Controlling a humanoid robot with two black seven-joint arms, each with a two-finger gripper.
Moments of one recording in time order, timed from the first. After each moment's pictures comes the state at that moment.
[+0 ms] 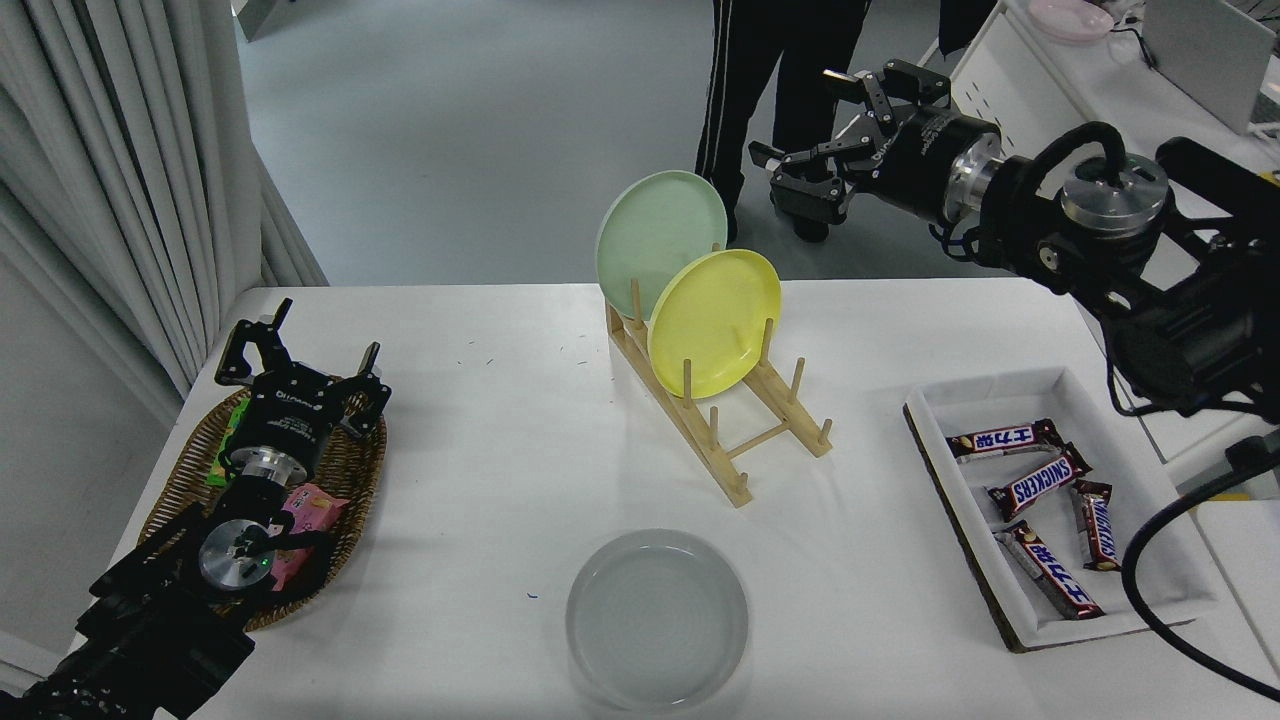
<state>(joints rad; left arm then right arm) -0.50 0.25 -1.08 -0.52 0.11 -0.58 -0.44 1.13 -0.45 0.50 0.84 0.94 -0.02 -0.18</state>
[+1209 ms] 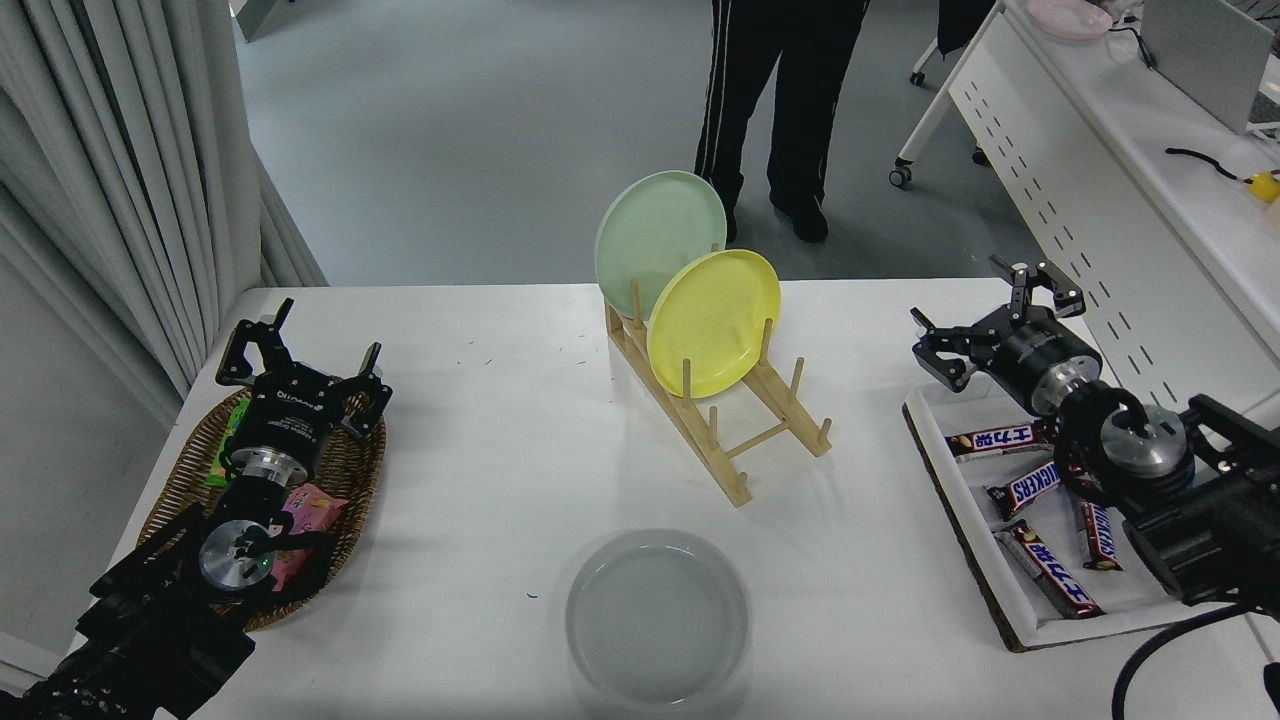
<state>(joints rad) -0.50 0.25 -1.08 -0.52 0.11 -0.58 -0.44 0.71 -0.38 0.69 0.64 0.53 0.28 -0.03</state>
